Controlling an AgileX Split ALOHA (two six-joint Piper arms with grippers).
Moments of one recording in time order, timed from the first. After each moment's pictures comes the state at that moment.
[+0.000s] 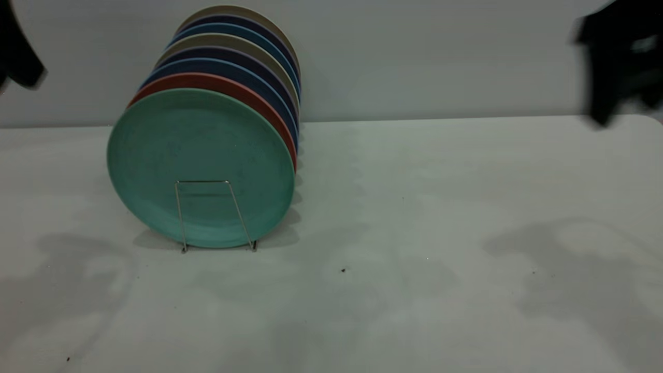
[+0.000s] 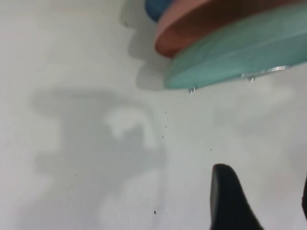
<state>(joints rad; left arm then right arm) 0.06 1.51 -1.11 -0.36 0.74 0.34 0.22 1.68 -1.27 -0.05 1.04 -0.11</state>
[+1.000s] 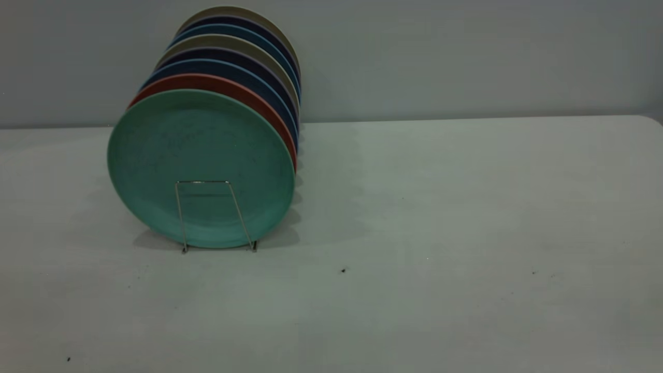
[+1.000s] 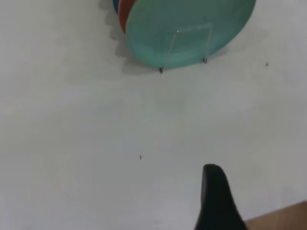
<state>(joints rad) 0.06 0.43 -0.57 -0.31 0.90 0.33 0.22 0.40 -0.68 0.14 1.22 -0.22</state>
